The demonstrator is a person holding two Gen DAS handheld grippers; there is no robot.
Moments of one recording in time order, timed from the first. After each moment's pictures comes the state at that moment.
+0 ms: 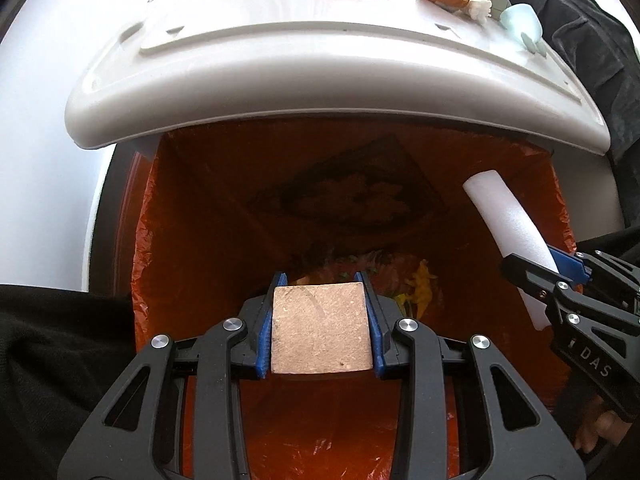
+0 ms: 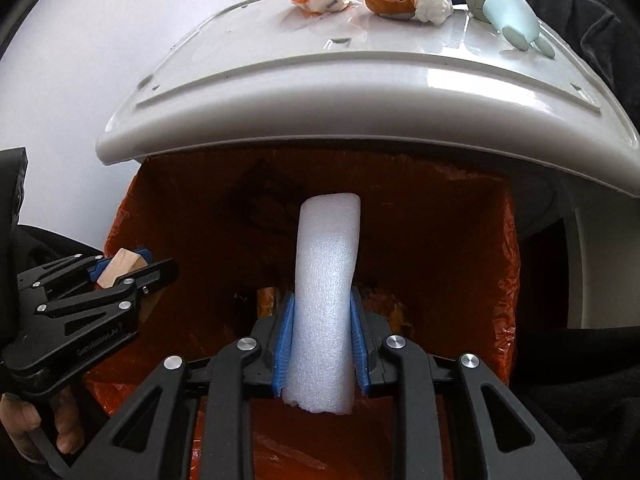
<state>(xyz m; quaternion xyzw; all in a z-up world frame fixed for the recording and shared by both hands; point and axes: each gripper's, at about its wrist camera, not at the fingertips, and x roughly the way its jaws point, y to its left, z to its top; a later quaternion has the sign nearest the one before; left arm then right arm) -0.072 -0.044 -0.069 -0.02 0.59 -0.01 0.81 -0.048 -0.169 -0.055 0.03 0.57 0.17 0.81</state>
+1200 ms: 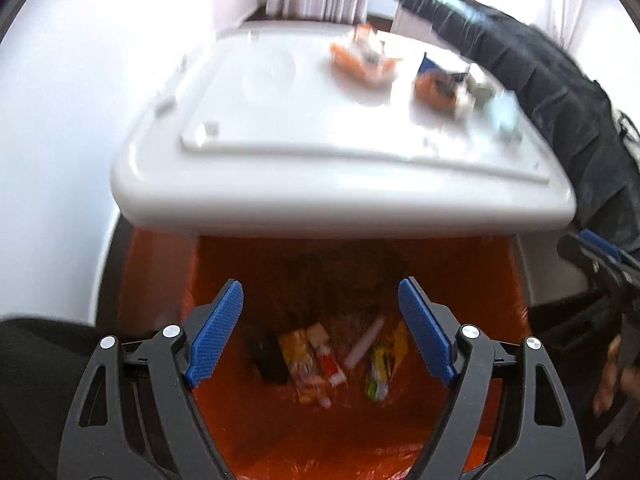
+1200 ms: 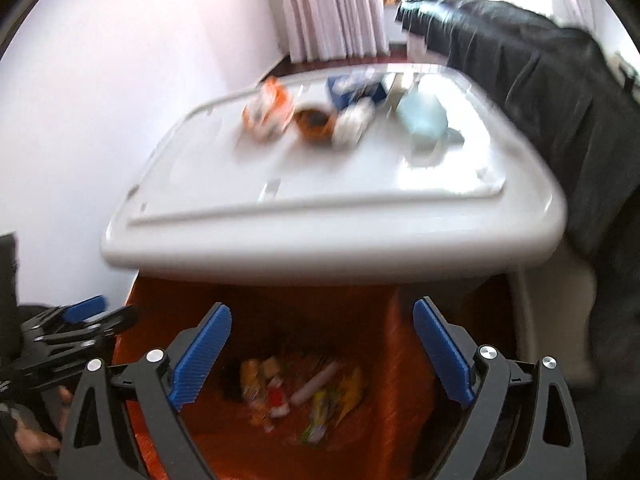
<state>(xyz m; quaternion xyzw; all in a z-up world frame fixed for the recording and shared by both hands) -0.063 -0.022 0.014 -0.06 0.49 -0.02 0.87 -0.017 -0.243 0.042 0.06 0.45 0.10 0.89</state>
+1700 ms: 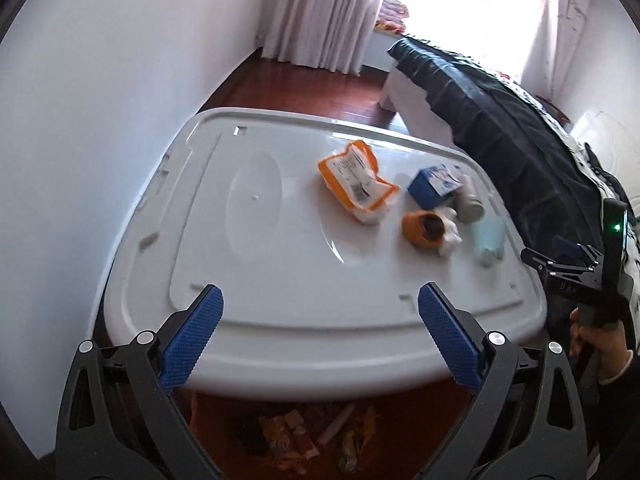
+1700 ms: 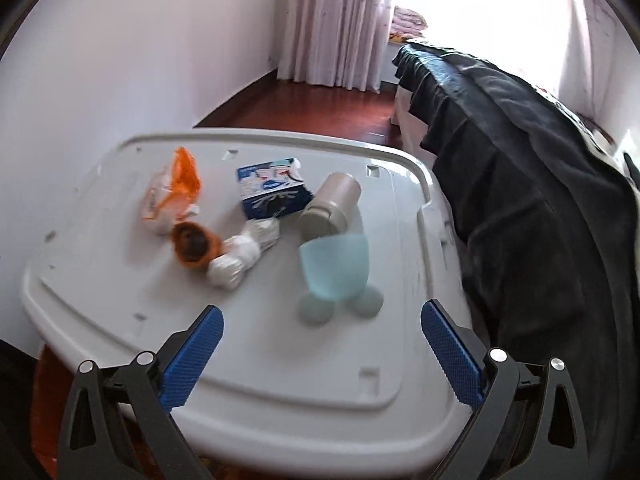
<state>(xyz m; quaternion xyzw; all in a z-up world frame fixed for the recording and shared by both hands) 0.047 -0.011 0.080 -0.10 0.44 -0.03 0.89 0.154 -0.293 0.053 -0.07 0.44 0.08 0.89</state>
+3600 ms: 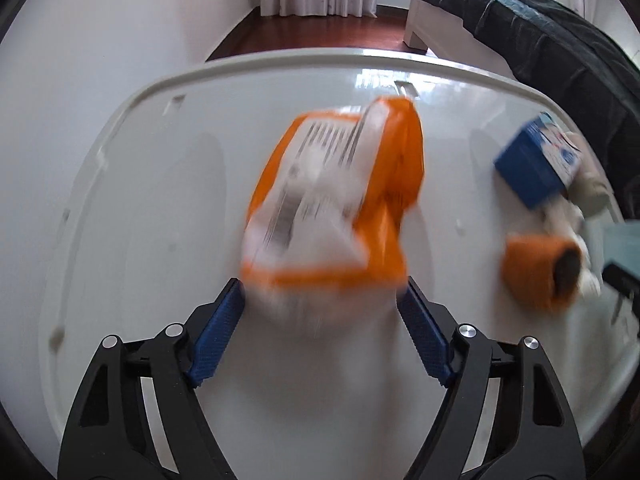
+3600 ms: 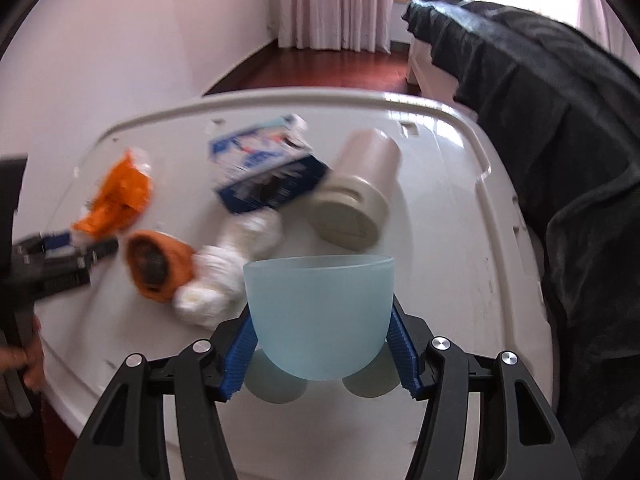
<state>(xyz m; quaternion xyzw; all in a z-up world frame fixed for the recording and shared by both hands) 0.176 -0.047 -0.026 -0.02 0.52 0.01 0.86 0.198 -0.271 0.016 -0.02 0.47 0.10 0.87</state>
